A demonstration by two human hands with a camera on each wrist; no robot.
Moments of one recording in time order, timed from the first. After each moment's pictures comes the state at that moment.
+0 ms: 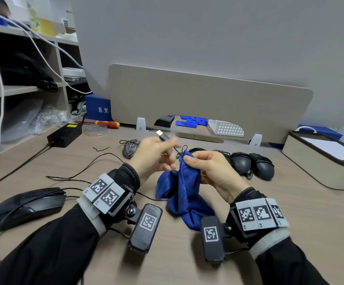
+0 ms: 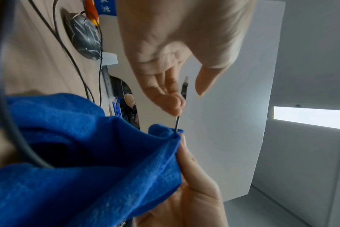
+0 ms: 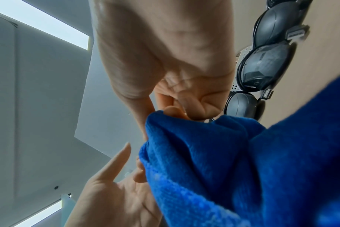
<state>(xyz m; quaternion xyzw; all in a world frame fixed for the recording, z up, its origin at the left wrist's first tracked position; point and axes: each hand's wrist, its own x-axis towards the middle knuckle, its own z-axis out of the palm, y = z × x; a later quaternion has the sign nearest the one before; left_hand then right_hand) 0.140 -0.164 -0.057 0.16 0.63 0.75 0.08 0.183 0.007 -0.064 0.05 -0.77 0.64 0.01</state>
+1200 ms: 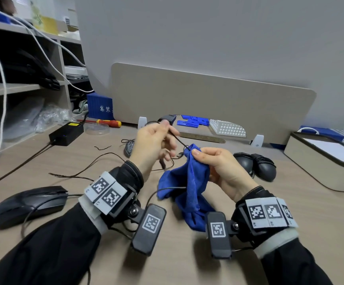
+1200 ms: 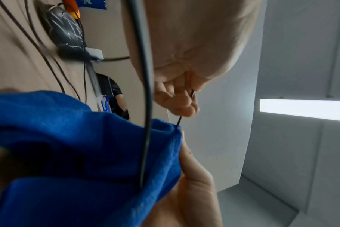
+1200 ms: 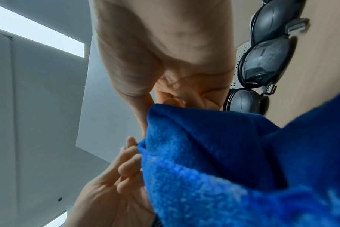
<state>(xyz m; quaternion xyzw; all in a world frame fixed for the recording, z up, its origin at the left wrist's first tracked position) 0.142 -0.163 -0.045 0.18 0.60 0.77 -0.06 0.187 0.011 -0.053 0.04 -0.73 0.68 0.01</state>
